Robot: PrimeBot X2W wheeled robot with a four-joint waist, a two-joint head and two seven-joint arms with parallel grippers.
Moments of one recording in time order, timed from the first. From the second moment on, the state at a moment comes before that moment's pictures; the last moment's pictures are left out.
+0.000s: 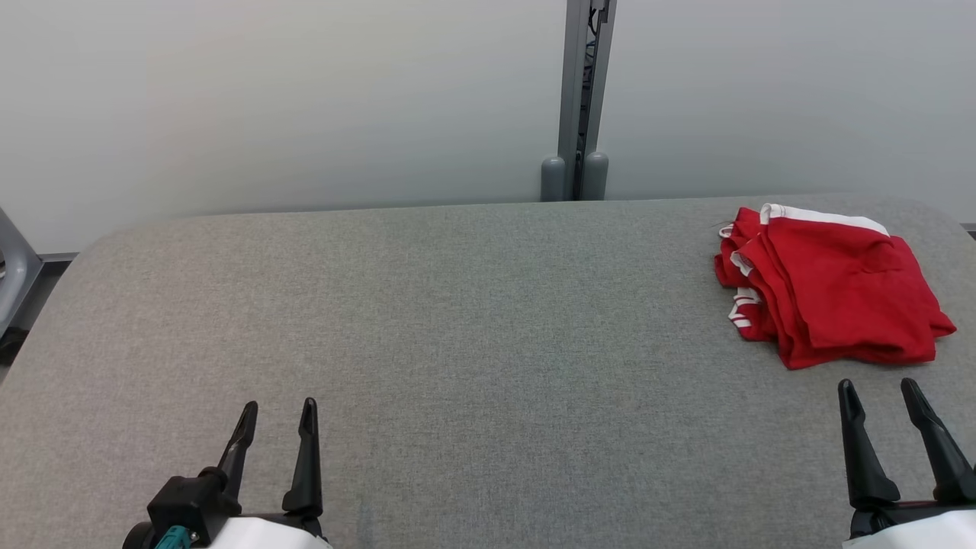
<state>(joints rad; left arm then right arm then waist) 0.04 0.10 -0.15 0.20 -0.35 0.03 -0.26 0.13 -0.19 -0.01 -0.04 0.36 0.13 -0.17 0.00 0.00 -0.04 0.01</state>
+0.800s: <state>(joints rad) 0.05 0.08 -0.11 0.25 -0.59 -0.01 -0.18 0.12 -0.15 0.00 0.05 0.60 0.13 -0.12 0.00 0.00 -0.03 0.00</state>
